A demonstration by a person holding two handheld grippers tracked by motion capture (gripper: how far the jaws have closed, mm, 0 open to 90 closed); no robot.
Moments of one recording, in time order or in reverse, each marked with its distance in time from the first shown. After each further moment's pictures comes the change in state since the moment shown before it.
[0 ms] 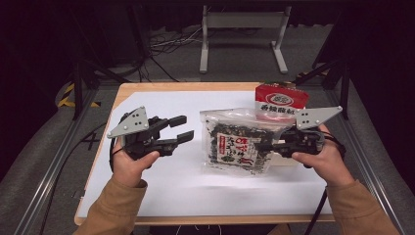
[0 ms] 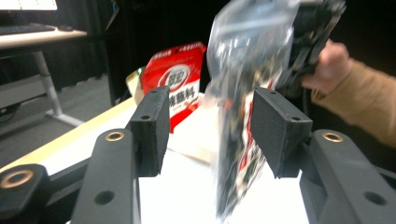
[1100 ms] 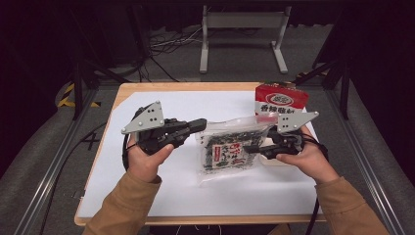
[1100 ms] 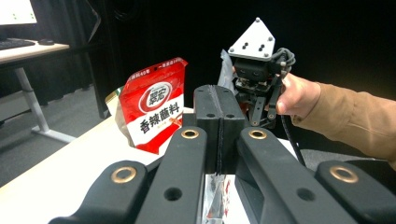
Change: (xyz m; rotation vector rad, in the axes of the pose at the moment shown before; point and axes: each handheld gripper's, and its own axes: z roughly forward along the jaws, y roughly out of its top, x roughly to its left) left arm -0.014 0.023 0.025 -0.030 -0.064 0.037; right arm -0.022 -0.026 0.038 0.041 -0.025 -0.076
